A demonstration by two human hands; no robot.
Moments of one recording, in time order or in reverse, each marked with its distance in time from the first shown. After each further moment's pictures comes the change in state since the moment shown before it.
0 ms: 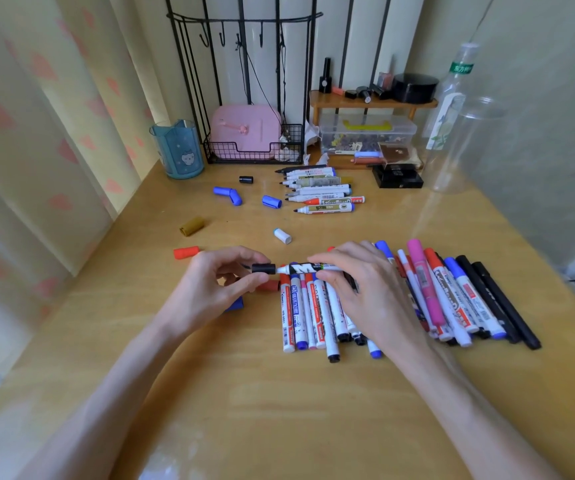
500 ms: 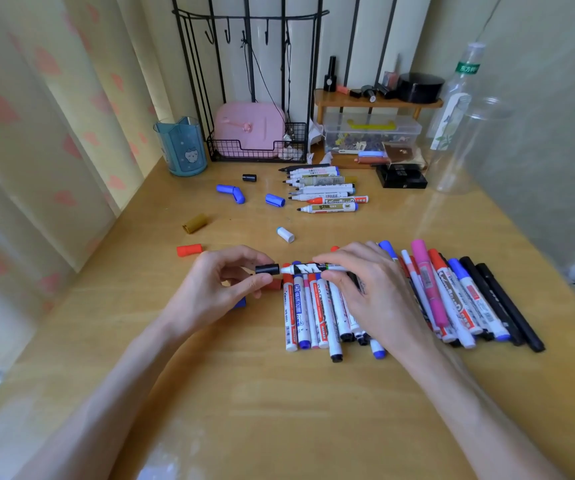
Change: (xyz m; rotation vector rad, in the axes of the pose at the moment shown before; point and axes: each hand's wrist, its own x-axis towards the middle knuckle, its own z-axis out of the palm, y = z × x) left_hand -0.001 -0.001 0.002 -0.062 -0.007 -0.010; right_hand -0.001 0.001 -0.003 0.039 -0.013 -0.003
